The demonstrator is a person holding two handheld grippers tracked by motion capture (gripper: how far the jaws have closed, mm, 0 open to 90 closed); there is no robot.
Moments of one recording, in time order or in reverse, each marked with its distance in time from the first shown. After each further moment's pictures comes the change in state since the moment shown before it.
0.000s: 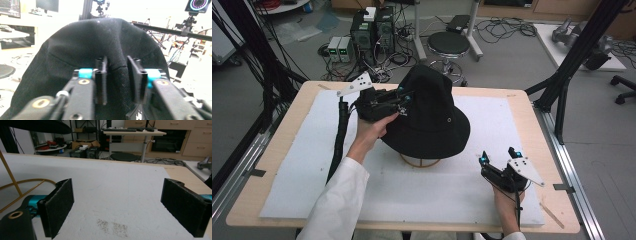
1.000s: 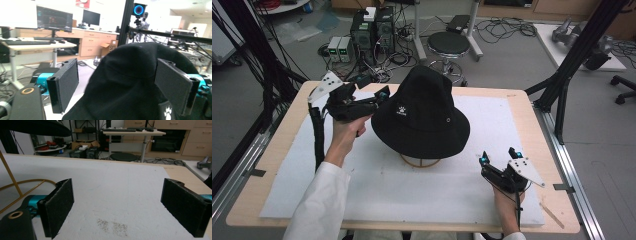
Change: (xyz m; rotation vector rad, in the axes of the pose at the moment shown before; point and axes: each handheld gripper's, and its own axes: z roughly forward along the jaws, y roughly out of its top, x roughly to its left) left arm -0.002 0.018 -0.059 -0.096 0.336 0.054; right arm 0.000 0.000 -0.002 -0.007 -0.003 0.002
